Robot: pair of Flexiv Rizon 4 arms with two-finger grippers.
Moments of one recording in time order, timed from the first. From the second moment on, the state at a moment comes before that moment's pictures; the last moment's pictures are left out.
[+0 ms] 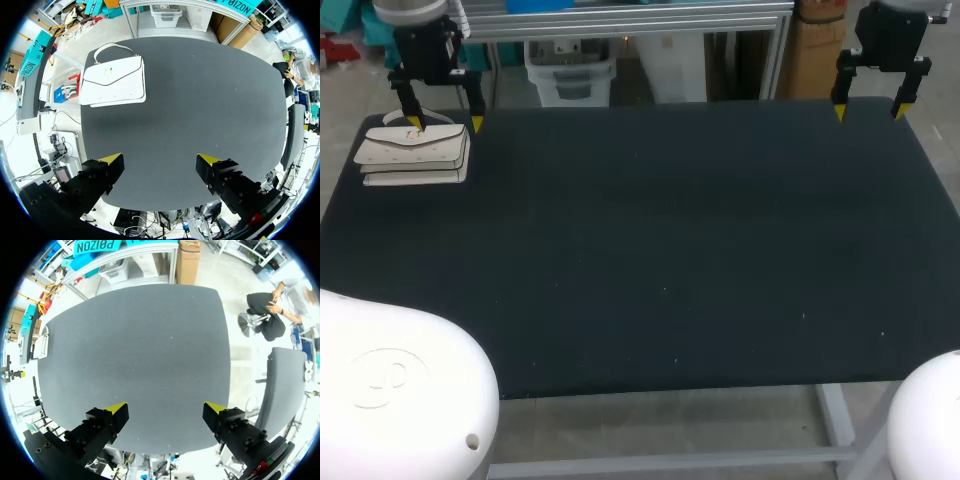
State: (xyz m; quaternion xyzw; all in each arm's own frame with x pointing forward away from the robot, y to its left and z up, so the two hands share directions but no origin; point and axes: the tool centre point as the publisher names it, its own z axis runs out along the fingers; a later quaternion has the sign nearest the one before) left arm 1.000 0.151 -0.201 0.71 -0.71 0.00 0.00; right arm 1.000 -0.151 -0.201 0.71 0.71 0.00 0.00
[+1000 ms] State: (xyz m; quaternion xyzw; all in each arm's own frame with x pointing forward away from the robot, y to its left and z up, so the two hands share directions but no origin) left arm 1.011 0.172 -0.206 0.70 -0.71 0.05 0.04; right arm 1.002 -0.117 -0.204 0.59 0.80 0.05 0.00
